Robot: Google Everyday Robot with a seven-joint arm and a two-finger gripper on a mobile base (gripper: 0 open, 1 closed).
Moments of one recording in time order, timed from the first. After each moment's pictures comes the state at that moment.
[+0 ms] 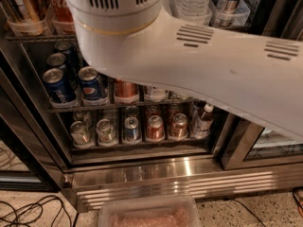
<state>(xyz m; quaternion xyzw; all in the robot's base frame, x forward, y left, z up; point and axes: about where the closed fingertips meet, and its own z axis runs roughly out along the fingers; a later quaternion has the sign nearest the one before) 0.556 0.110 1.220 -0.60 -0.01 -0.76 0.25</state>
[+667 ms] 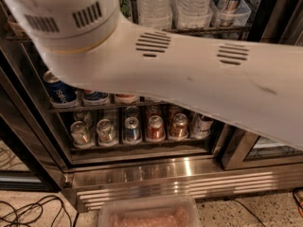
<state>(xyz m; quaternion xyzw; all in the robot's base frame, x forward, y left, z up) 0.550 0.123 1.227 -0.57 0.07 -0.76 0.31</state>
